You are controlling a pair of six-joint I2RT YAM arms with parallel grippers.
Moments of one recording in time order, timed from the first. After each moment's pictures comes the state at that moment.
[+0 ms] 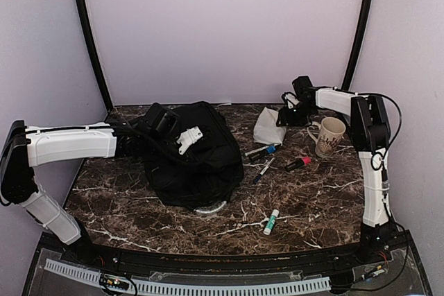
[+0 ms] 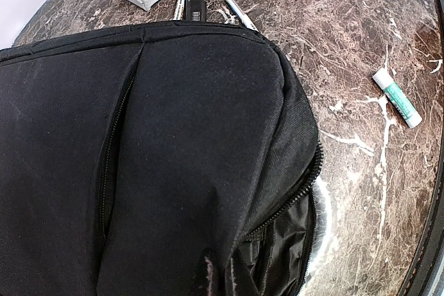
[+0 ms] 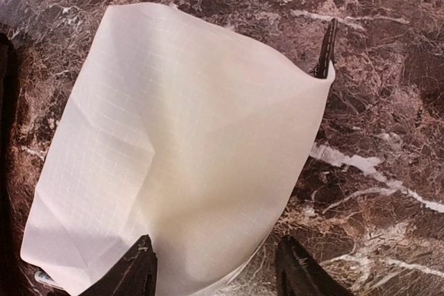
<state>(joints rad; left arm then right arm) -0.79 1.52 1.08 -0.40 0.16 0.23 0.25 2.30 1.90 -0.62 -0.20 0.11</state>
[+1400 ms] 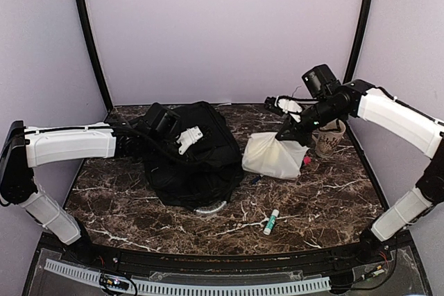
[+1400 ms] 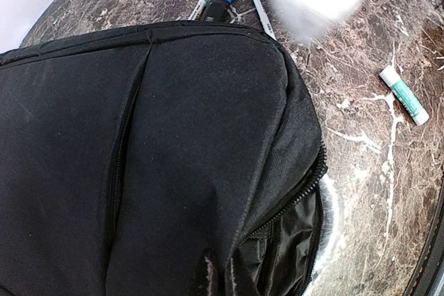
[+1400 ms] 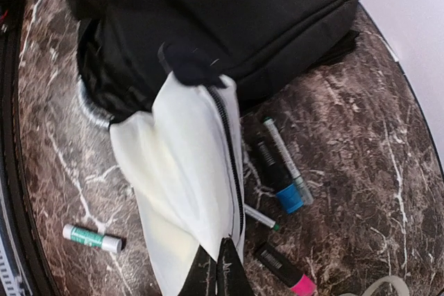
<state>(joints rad) -0.79 1.51 1.08 -0.41 0.11 0.24 0.54 1.49 1.39 -0.83 -0.40 -0.58</state>
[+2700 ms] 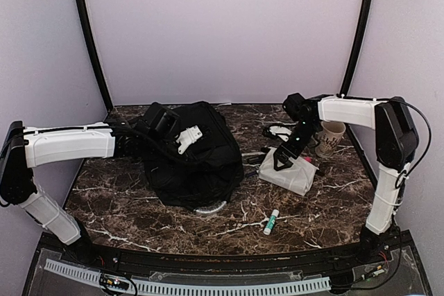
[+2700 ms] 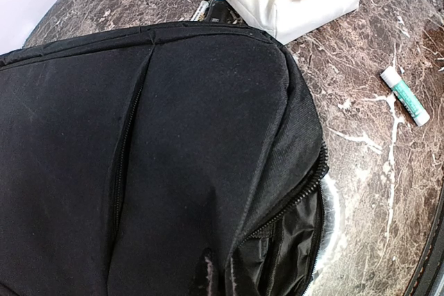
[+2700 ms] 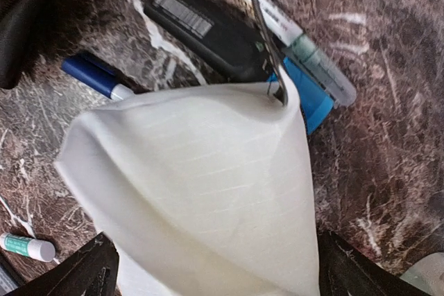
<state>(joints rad) -0.79 1.51 1.08 -0.42 0.12 0.24 0.47 1.89 1.43 -0.89 -0.22 -0.45</state>
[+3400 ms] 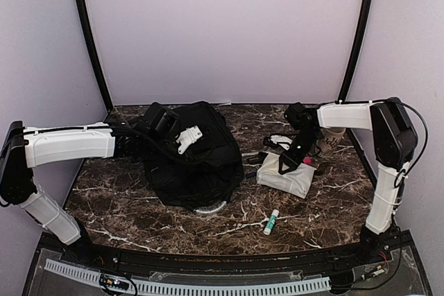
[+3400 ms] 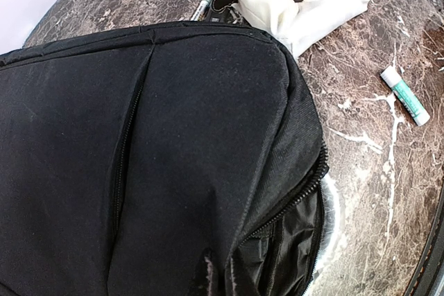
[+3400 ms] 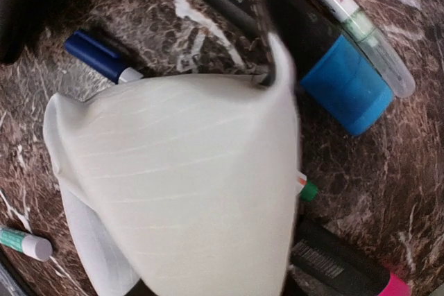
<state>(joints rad) -0.79 1.51 1.08 -0.42 0.12 0.24 0.45 1.93 1.34 -0.84 -0.28 -0.48</state>
